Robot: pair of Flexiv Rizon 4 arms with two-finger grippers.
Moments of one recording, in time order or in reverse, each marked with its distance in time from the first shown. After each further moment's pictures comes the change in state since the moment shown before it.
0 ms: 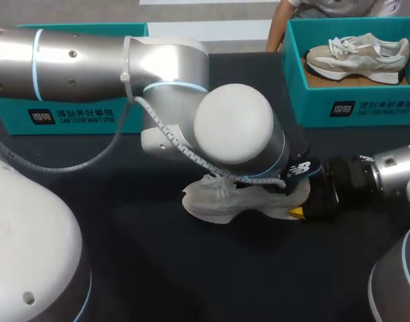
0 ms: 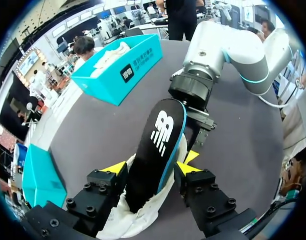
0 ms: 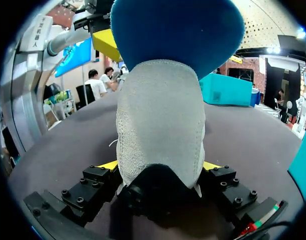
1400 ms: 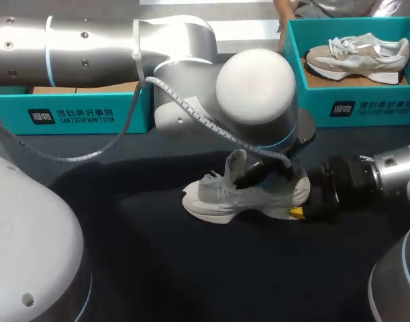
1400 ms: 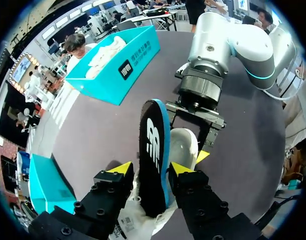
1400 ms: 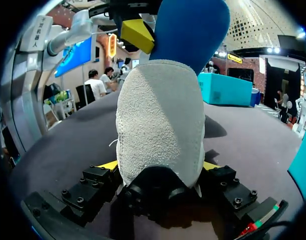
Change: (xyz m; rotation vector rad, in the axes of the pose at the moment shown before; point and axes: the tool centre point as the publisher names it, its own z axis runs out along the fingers) left arm -0.021 -0.016 0.007 -0.091 0.014 0.078; right arm 0.000 0.000 0.000 0.000 0.000 0.000
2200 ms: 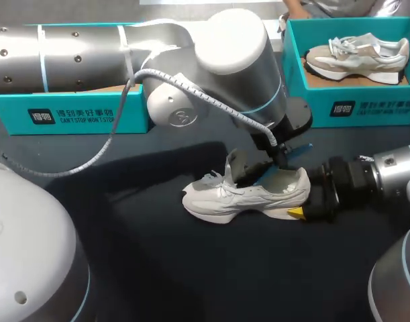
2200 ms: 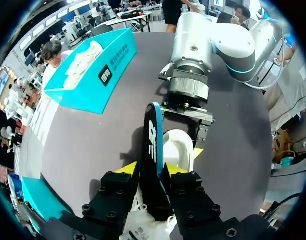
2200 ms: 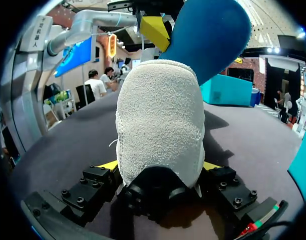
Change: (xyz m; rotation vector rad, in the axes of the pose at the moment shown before) left arm -0.008 -0.008 0.007 0.020 0.177 0.132; right arm 0.000 0.000 0.000 0.000 0.000 0.000
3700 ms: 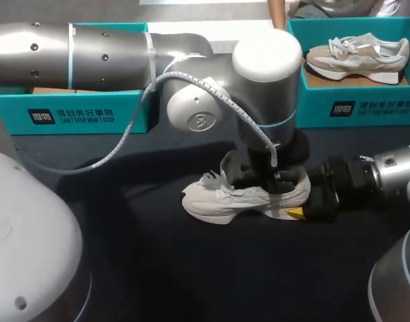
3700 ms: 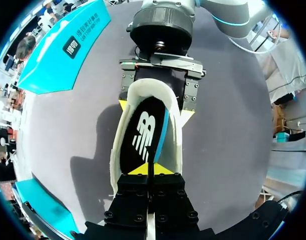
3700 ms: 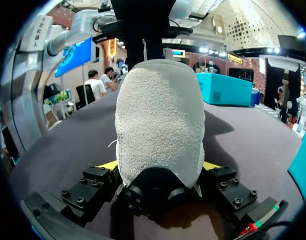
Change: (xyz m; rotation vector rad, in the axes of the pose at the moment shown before) left arm 0.031 0.052 0.032 -0.235 0.107 0.103; right arm 0.000 0.000 0.000 0.000 0.000 0.000
